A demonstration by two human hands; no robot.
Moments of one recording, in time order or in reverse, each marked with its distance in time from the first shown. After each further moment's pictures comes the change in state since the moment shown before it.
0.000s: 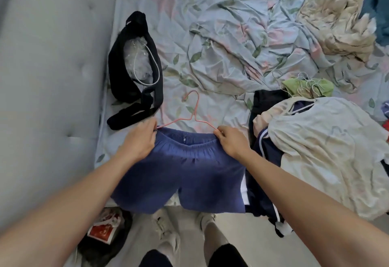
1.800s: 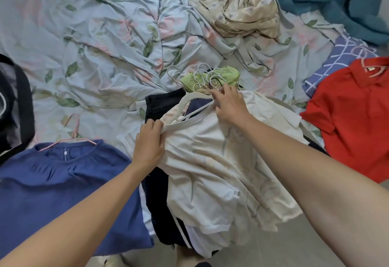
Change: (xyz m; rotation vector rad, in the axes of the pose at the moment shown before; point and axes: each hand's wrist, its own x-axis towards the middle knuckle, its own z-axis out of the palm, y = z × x) left_hand 0.135 0.408 0.219 -0.066 0.062 0.108; right_hand 0.091 0.386 -0.233 -0.372 0.238 -0.019
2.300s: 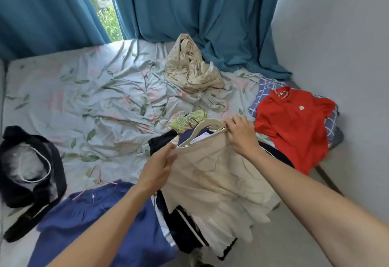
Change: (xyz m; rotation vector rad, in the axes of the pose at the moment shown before) left_hand -0.120 0.098 -0.189 -0.267 -0.123 0.352; right_hand -0.222 -0.031 -0.167 -0.065 0.455 0.211
